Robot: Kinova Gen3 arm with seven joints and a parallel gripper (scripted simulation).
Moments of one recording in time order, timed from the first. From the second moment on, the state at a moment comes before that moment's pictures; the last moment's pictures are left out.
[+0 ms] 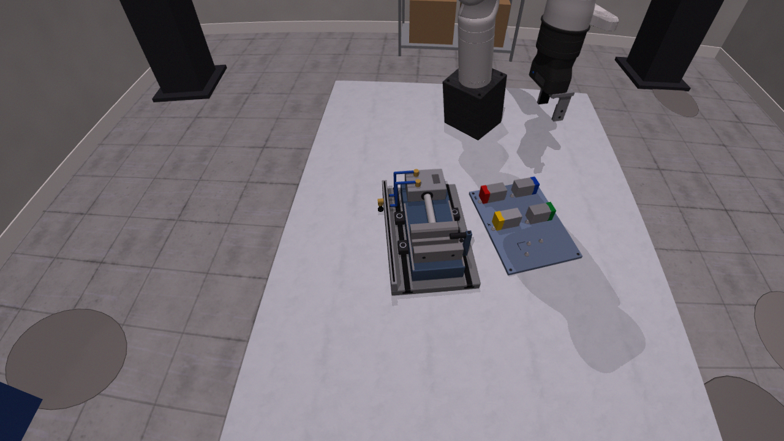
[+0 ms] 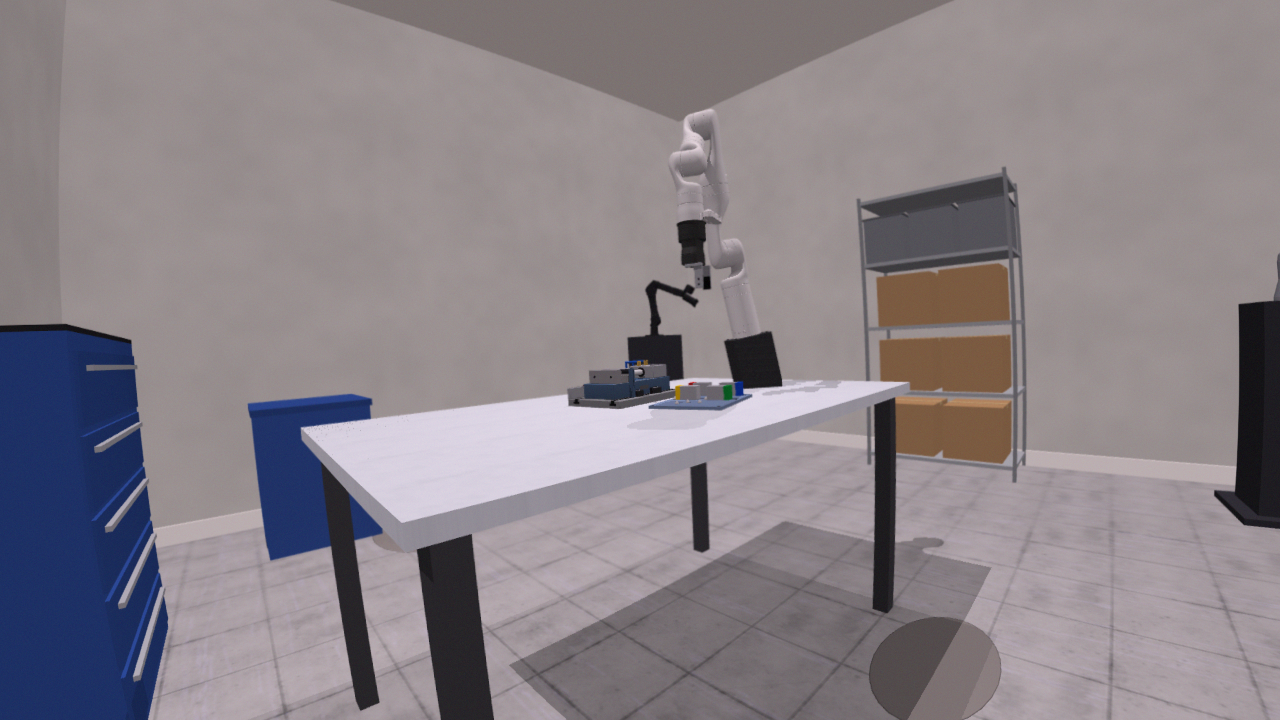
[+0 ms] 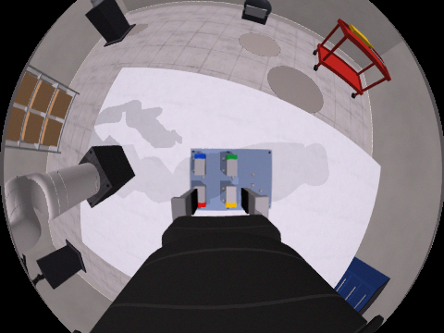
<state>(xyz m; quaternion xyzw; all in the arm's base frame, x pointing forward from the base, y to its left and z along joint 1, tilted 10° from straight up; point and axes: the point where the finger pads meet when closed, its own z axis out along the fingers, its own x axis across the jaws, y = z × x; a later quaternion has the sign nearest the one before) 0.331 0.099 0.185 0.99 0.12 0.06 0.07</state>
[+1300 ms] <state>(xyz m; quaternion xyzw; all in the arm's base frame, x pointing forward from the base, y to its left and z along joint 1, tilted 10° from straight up) 0.330 0.100 0.185 0.99 0.11 0.06 0.07</state>
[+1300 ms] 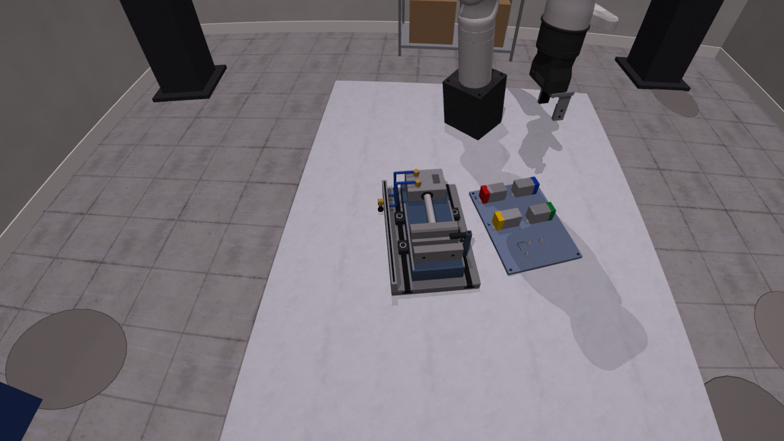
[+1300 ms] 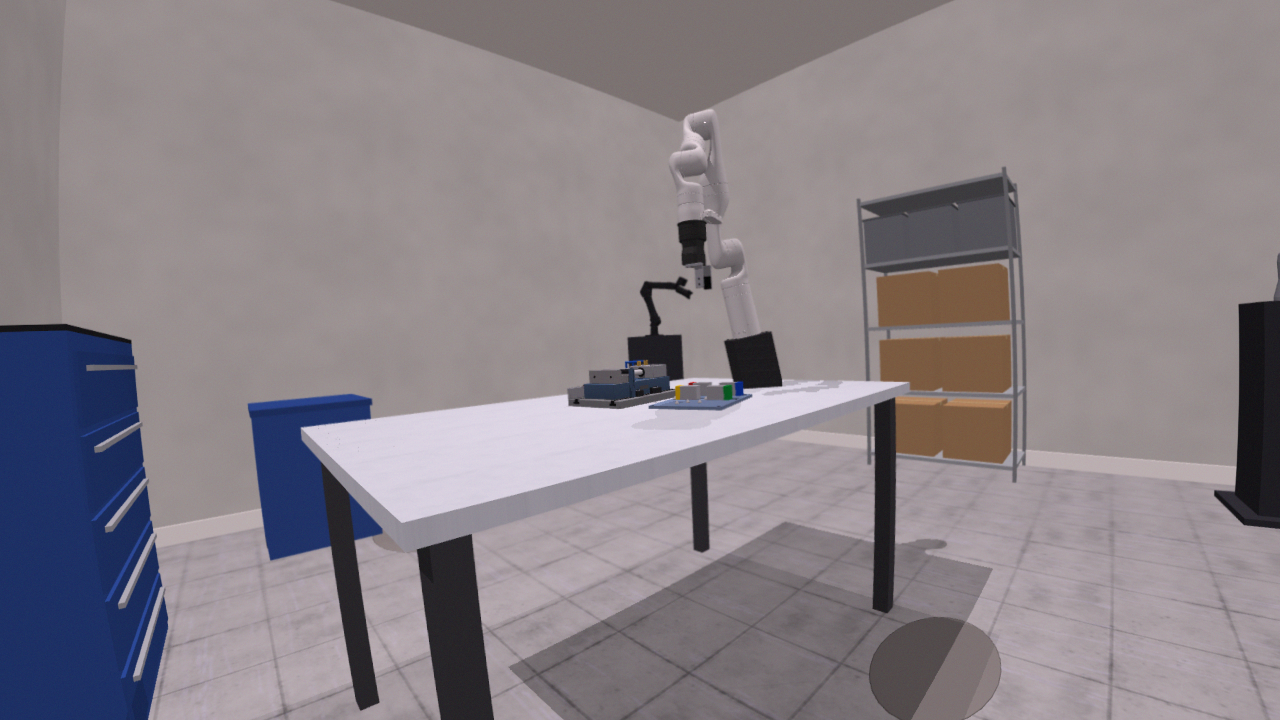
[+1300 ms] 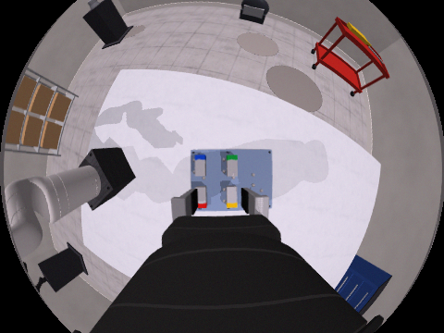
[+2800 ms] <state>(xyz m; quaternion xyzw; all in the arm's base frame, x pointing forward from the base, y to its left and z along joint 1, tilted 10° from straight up) 0.322 0.106 0.125 0.99 0.11 0.07 0.07</state>
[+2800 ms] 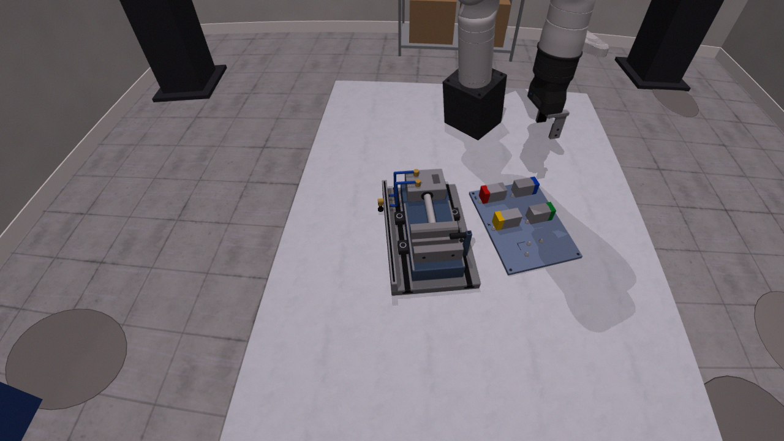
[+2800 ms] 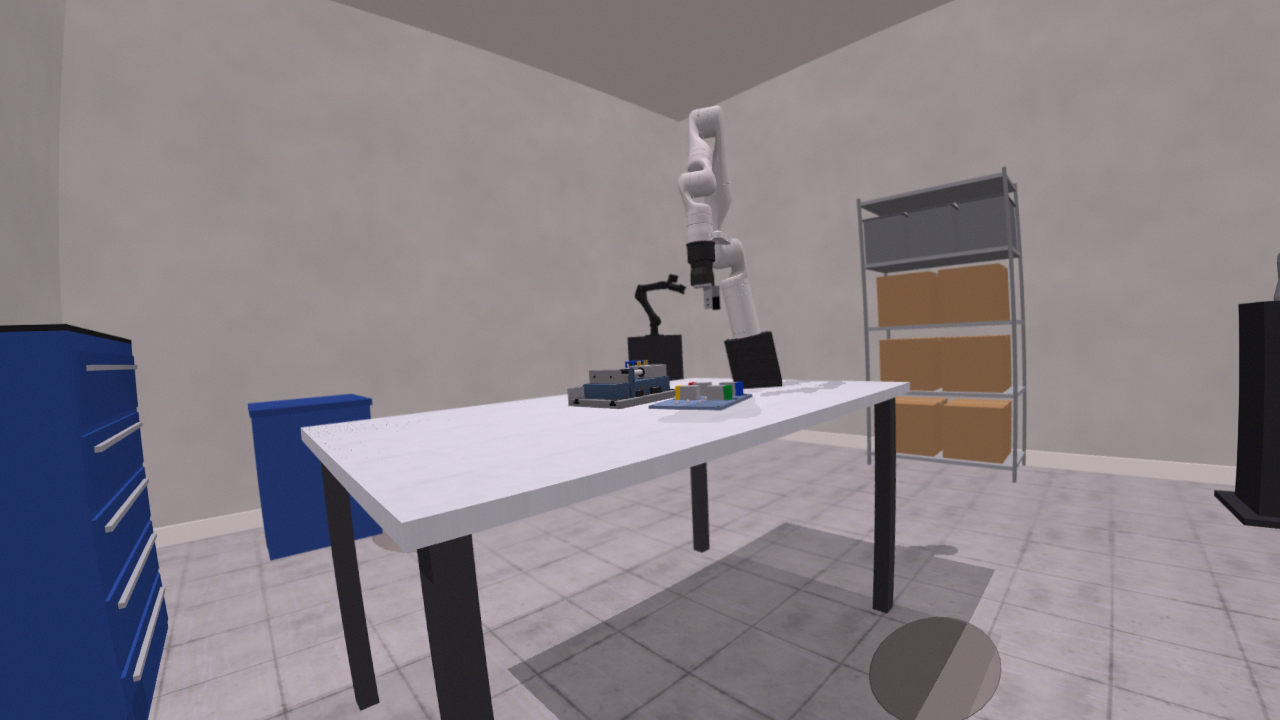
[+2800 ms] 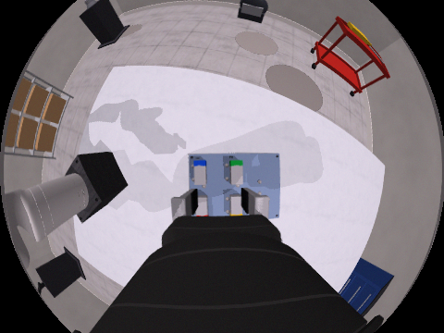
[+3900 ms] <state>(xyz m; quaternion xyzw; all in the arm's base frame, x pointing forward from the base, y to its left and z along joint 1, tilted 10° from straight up) 0.308 0.117 0.044 0.99 0.12 0.07 0.06</state>
